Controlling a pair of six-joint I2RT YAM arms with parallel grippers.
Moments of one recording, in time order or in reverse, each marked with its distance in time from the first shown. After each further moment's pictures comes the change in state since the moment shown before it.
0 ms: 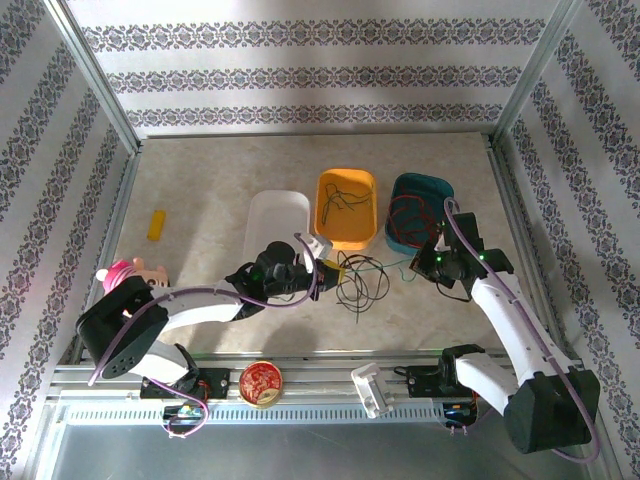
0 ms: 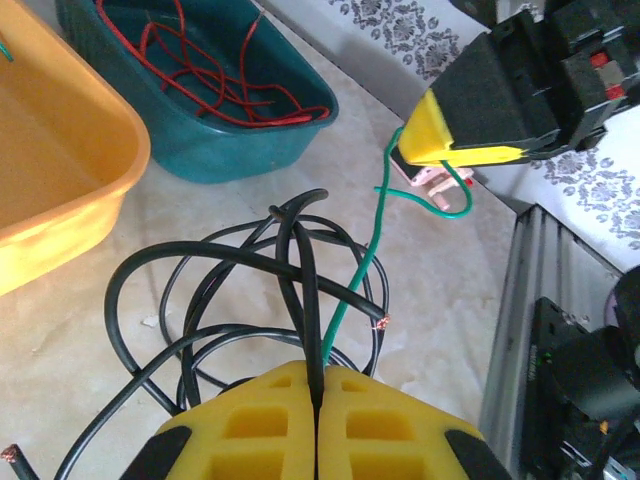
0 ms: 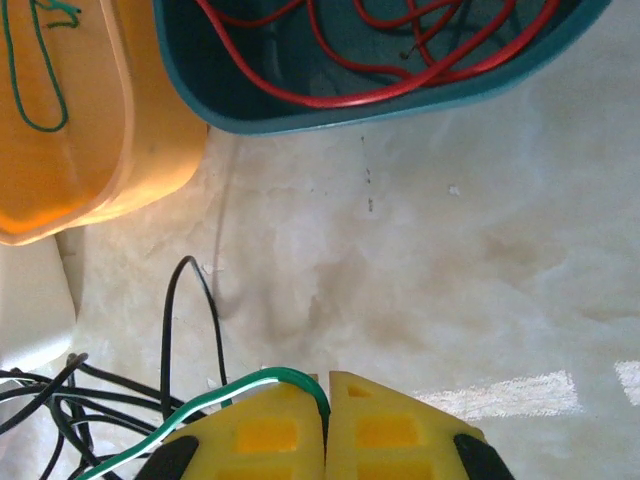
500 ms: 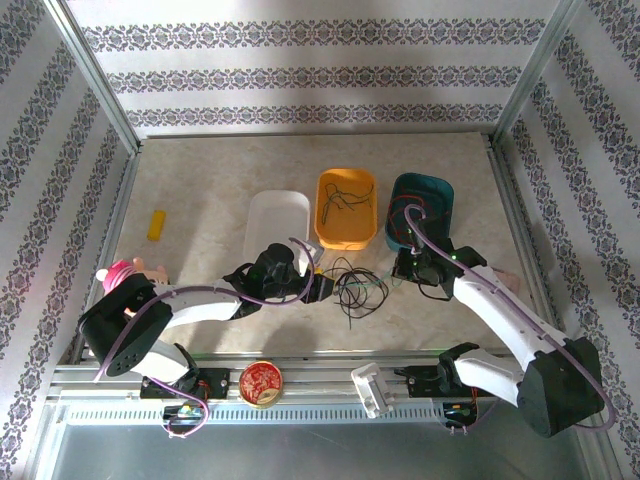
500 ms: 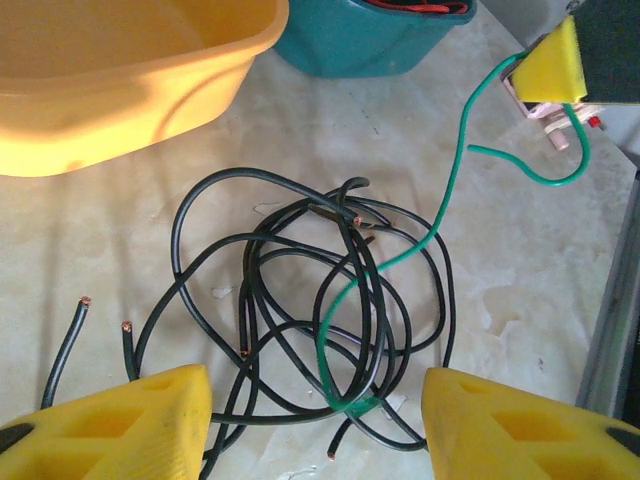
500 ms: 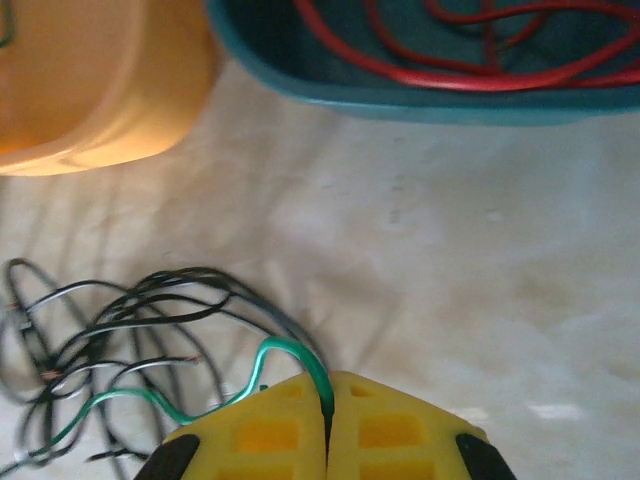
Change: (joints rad) left arm 0.036 0.027 -0.023 -0.142 -0.069 0.003; right arm 0.254 0.095 -0.011 0.078 0.255 -0.016
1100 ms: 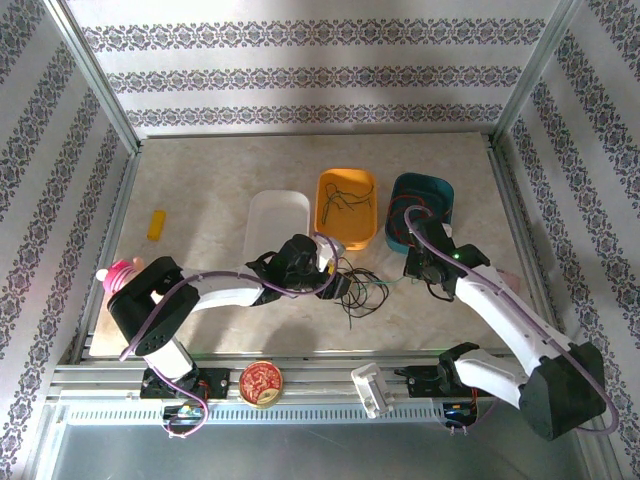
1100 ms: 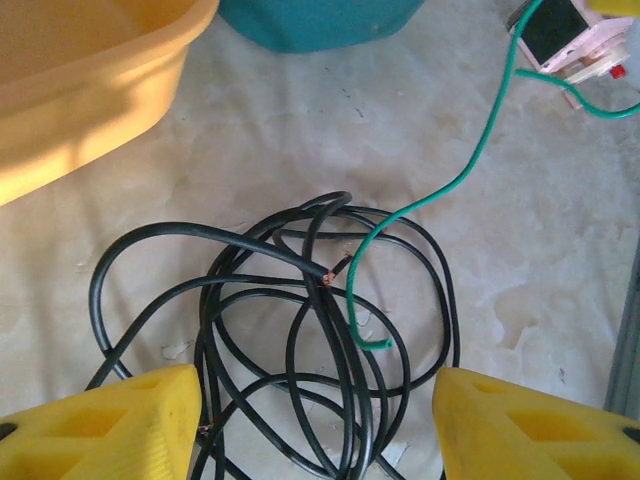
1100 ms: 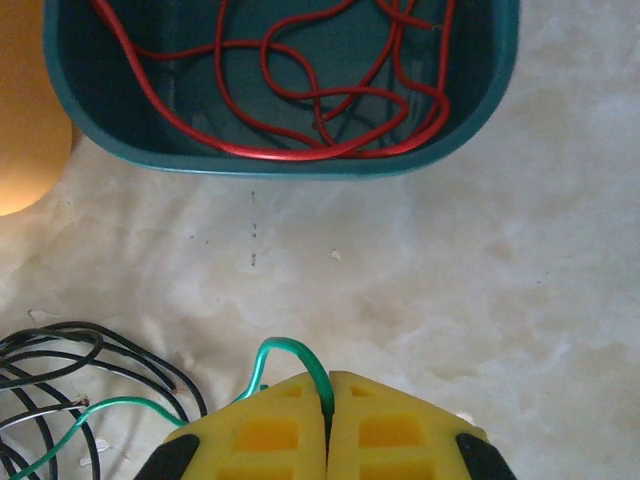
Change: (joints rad) left arm -0.034 0.172 0.193 -0.111 0.026 0.076; right arm 0.013 -0.037 0.038 -0.102 0.223 -0.023
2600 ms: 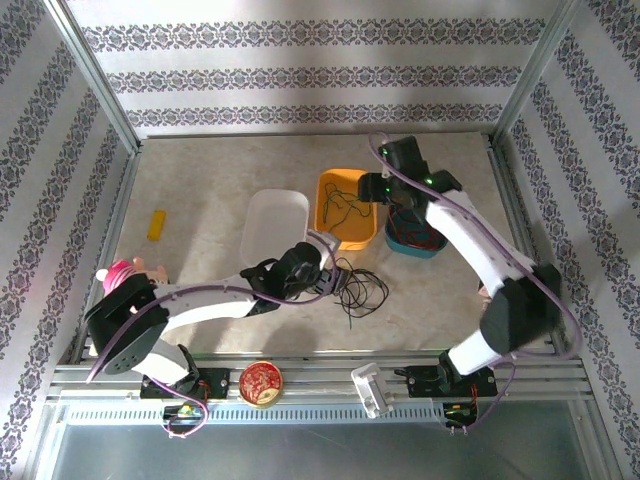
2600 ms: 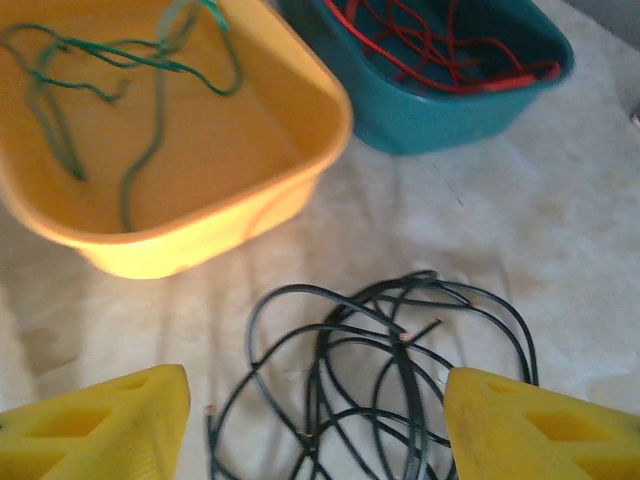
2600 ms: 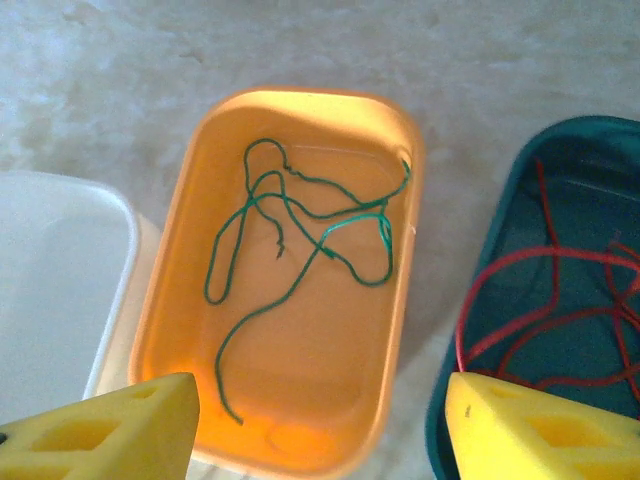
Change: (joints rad) left arm -0.120 -0.131 0.027 -0.121 -0.412 0.007; right arm 0.012 0.433 0.588 0.129 -0.209 -0.253
